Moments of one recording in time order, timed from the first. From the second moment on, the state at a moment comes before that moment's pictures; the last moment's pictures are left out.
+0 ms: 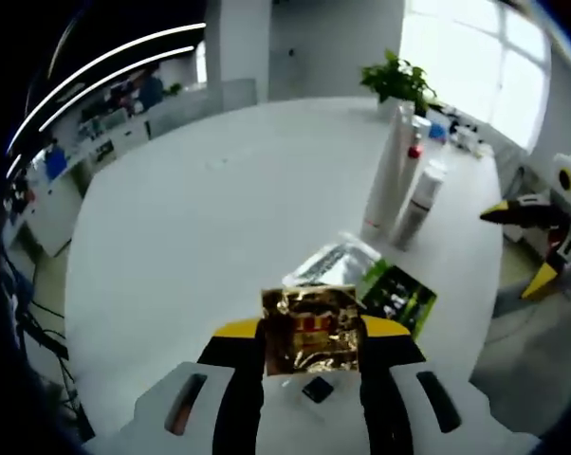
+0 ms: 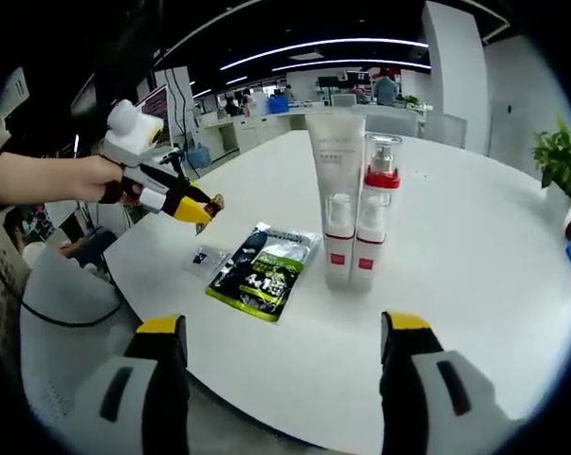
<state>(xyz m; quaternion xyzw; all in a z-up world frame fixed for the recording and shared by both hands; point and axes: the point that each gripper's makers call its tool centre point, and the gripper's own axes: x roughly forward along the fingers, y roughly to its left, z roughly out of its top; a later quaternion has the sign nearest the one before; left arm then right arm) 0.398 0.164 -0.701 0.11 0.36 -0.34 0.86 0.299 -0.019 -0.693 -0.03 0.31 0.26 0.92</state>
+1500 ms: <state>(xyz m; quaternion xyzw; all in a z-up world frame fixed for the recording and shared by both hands) 0.314 0.157 -0.692 0.07 0.34 -0.31 0.88 0.293 0.034 -0.674 -0.02 0.29 0.32 0.90</state>
